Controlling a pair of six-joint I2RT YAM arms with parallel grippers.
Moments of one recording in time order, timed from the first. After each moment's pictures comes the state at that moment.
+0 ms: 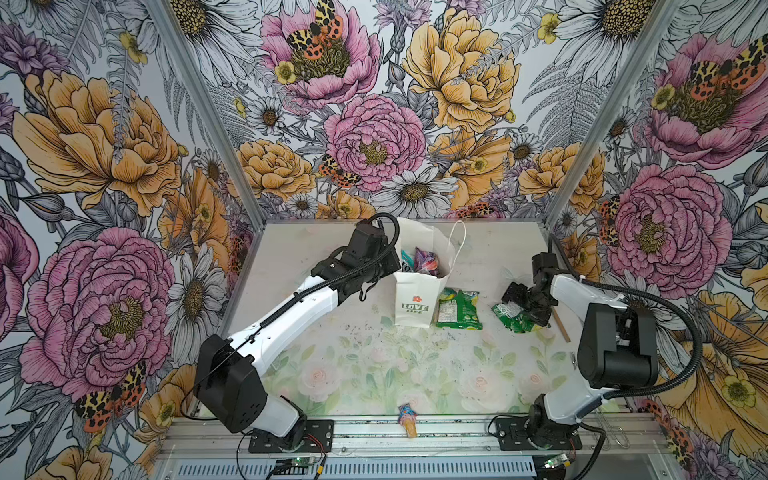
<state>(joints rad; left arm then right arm) -0.61 1.47 1.32 -0.44 0.00 -0.85 -0.14 1.65 1.03 -0.73 -0.13 0.49</state>
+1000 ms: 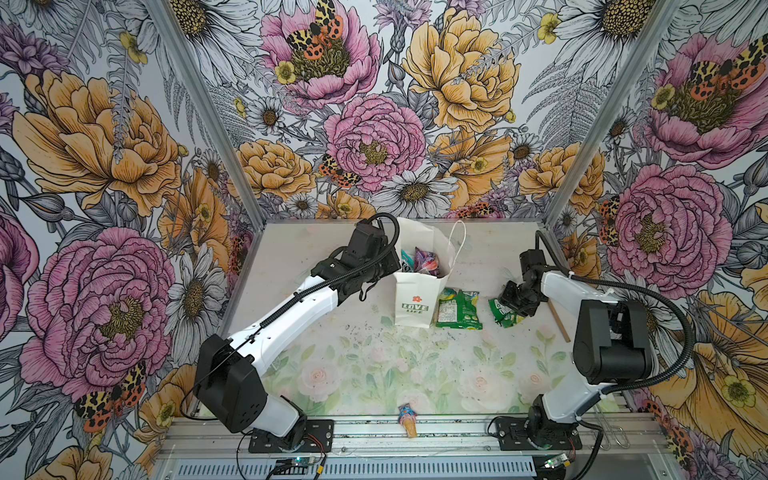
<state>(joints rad) -0.61 1.47 1.32 -0.44 0.00 -0.85 -0.07 1.67 1.06 -0.72 -0.16 0.51</state>
